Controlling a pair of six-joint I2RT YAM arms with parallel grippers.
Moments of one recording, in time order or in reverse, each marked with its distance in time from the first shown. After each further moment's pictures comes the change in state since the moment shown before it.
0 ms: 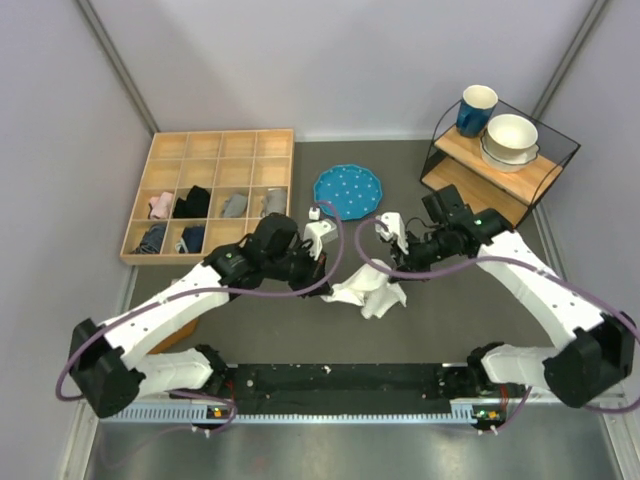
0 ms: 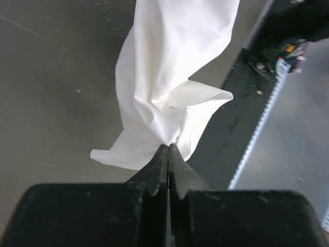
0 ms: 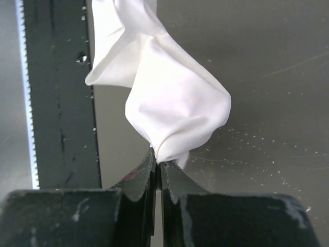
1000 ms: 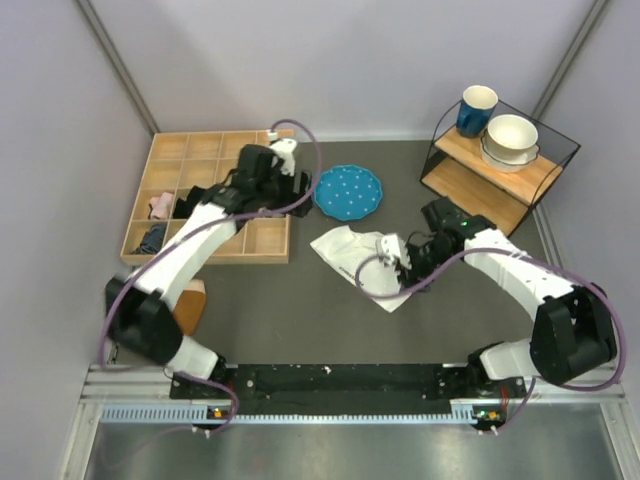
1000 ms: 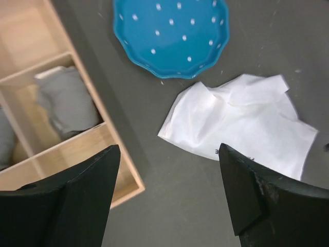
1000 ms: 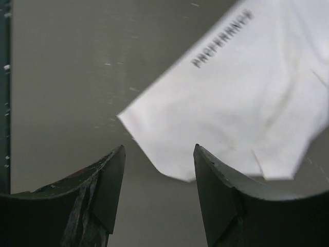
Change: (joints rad) left arm 0.335 0.393 0.437 -0.007 -0.296 0.037; right arm -0.112 0.073 -0.127 0.121 0.086 -0.385
